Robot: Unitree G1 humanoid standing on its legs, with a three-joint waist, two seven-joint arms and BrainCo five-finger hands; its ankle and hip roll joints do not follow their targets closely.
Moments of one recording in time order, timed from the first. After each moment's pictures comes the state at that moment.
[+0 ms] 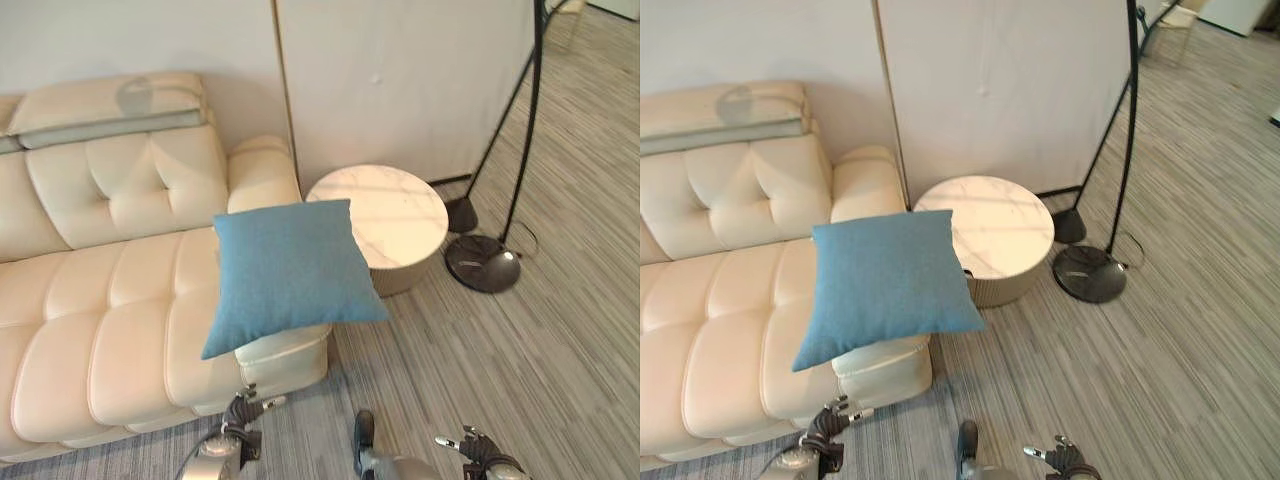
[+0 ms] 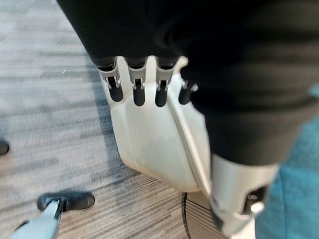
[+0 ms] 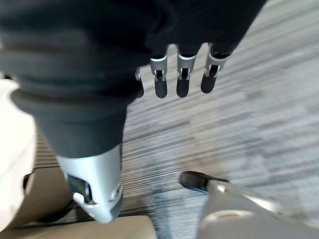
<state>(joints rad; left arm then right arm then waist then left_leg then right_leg) 0.11 0.22 -0.16 0.64 -0.27 0.14 0.12 0.06 -0.25 0.11 0.86 0.20 0.13 -0.11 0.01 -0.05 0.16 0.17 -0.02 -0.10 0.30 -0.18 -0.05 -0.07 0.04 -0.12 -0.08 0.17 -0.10</state>
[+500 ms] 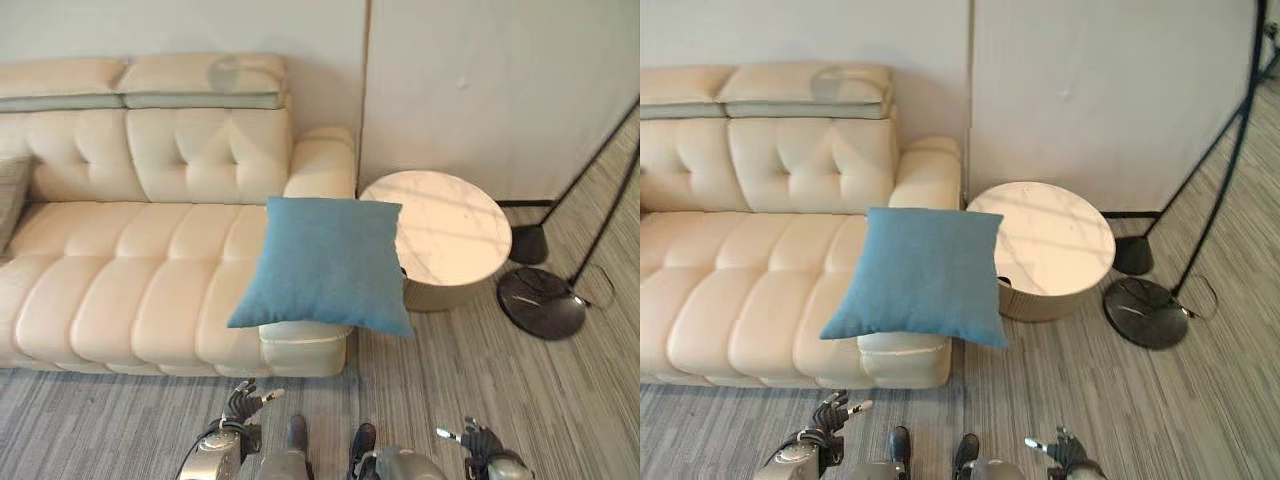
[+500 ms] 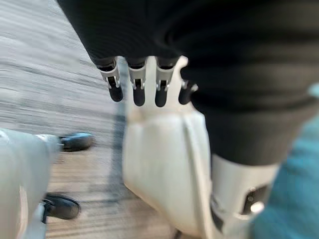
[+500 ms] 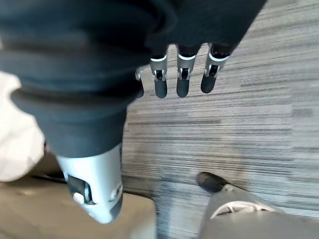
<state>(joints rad) 0.07 0.25 -0.15 0.66 -0.30 0.14 0.14 0.07 -0.25 0.10 0.83 0.20 0.13 -0.12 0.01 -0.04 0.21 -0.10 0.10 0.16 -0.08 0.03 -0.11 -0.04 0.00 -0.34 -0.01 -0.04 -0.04</state>
